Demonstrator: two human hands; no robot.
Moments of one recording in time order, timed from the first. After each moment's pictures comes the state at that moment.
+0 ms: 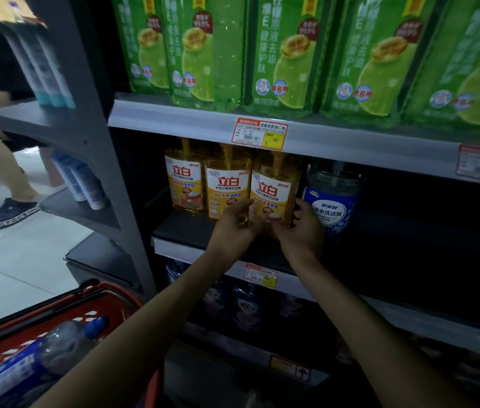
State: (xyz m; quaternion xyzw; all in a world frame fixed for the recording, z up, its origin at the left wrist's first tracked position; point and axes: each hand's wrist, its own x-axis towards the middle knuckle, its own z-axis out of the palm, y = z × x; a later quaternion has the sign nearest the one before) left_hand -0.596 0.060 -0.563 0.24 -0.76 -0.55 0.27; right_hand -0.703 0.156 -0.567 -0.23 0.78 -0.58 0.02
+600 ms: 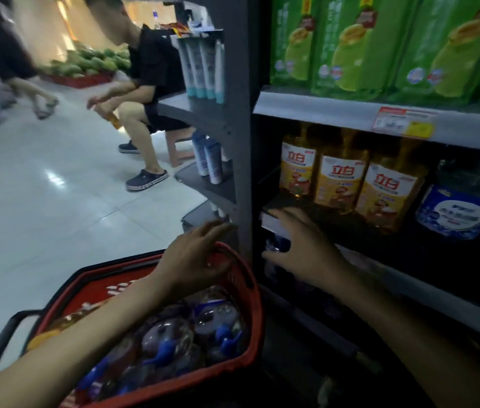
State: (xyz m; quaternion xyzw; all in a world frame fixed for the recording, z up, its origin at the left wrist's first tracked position) left_hand -0.311 0.041 -0.545 0.39 -0.91 -0.09 0.09; right_hand -0.545 0.127 -0.544 -0.65 0.70 -0.28 0.12
